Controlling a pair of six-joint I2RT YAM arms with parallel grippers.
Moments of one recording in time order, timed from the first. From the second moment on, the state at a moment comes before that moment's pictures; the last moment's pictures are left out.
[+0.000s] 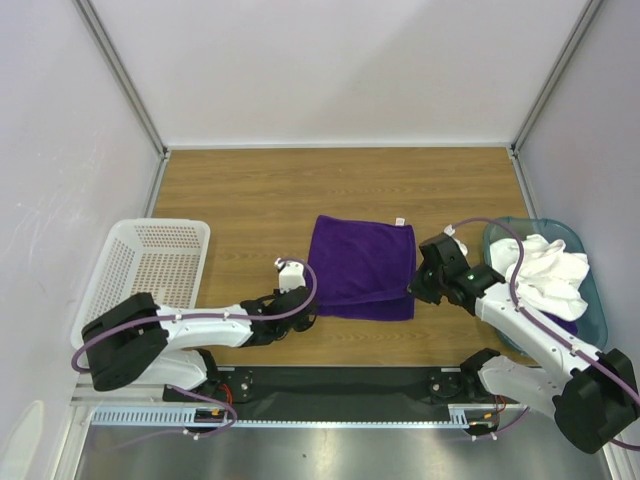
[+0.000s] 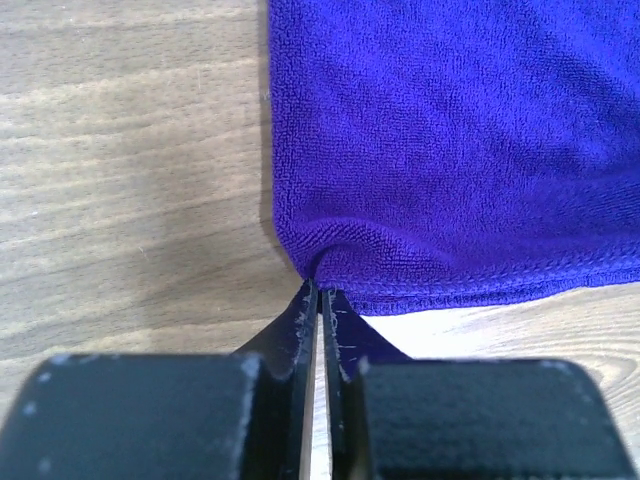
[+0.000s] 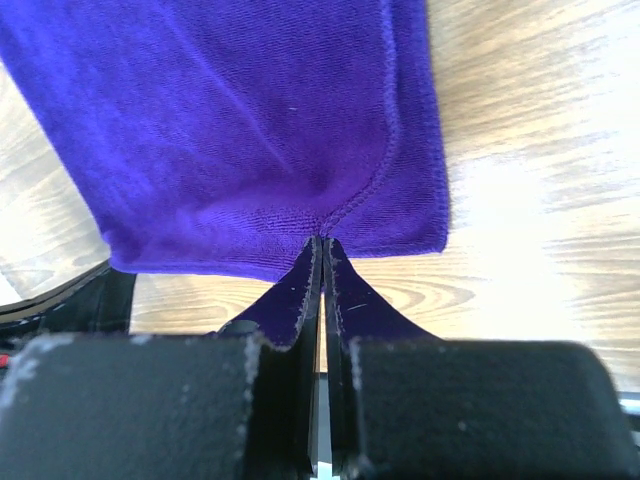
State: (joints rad) left arm -1.07 1.32 0.46 -0.05 -0.49 -0.85; right arm 0.53 1.03 0.69 -0.63 0.09 0.98
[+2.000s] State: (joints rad) left arm -1.10 1.14 0.47 -0.39 -0.54 -0.75; right arm 0.57 1.11 0.77 -0.67 0.01 0.89
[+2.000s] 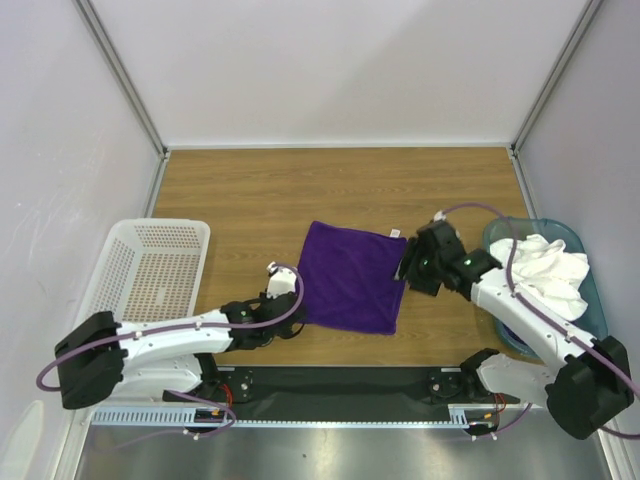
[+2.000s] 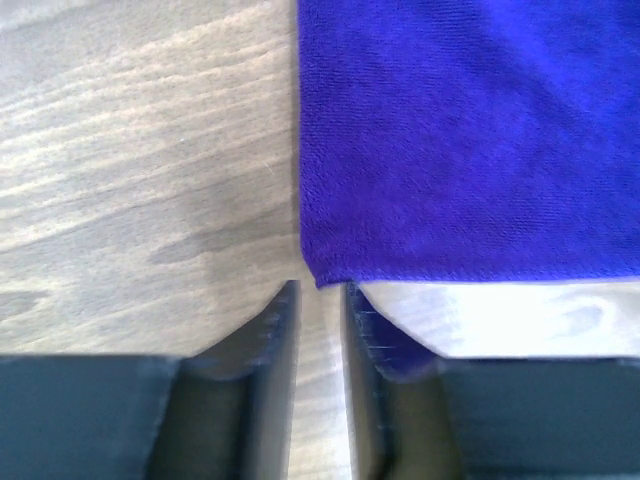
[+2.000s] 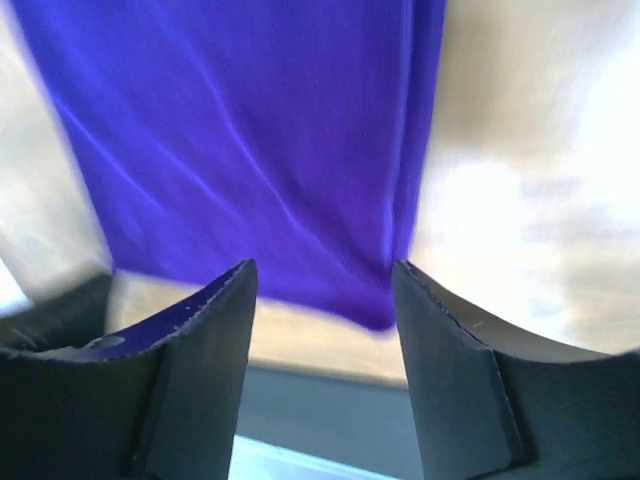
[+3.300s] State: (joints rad) left arm -0.98 0.98 0.48 -0.37 -0.40 -0.75; right arm 0.34 1.79 1.11 -0.29 0.12 0.47
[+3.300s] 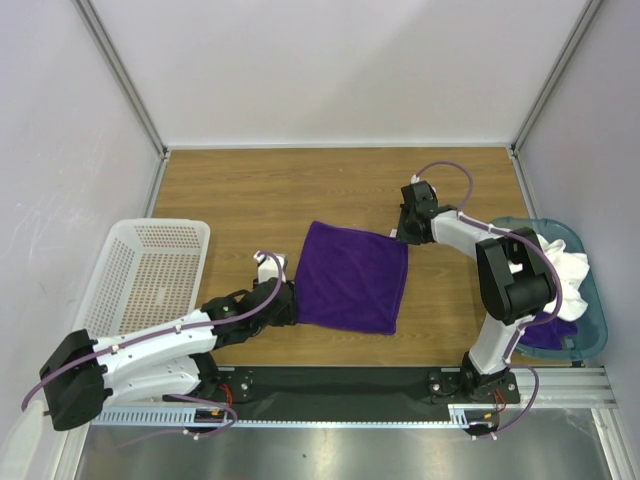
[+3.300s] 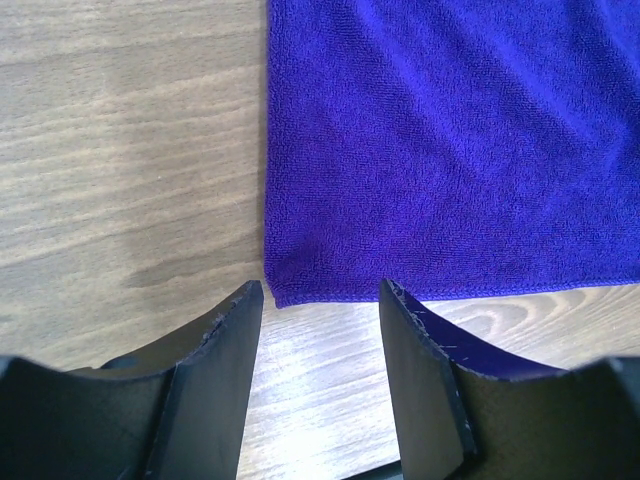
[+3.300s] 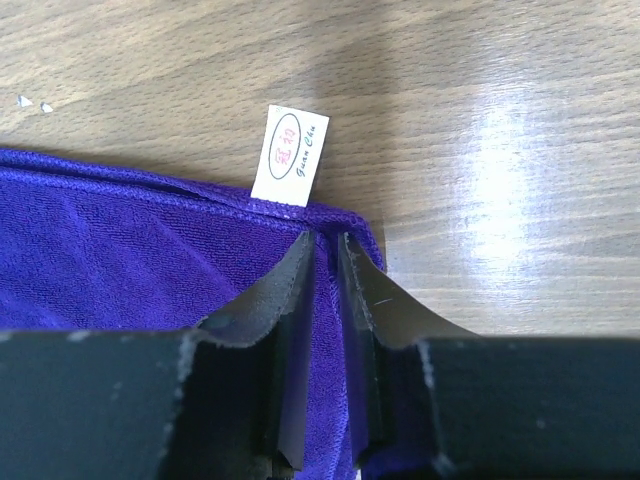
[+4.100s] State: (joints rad) left arm -0.91 1.12 0.47 -0.27 -0.37 -0.75; right arm 0.35 1.83 1.16 -0.35 0.14 0.46
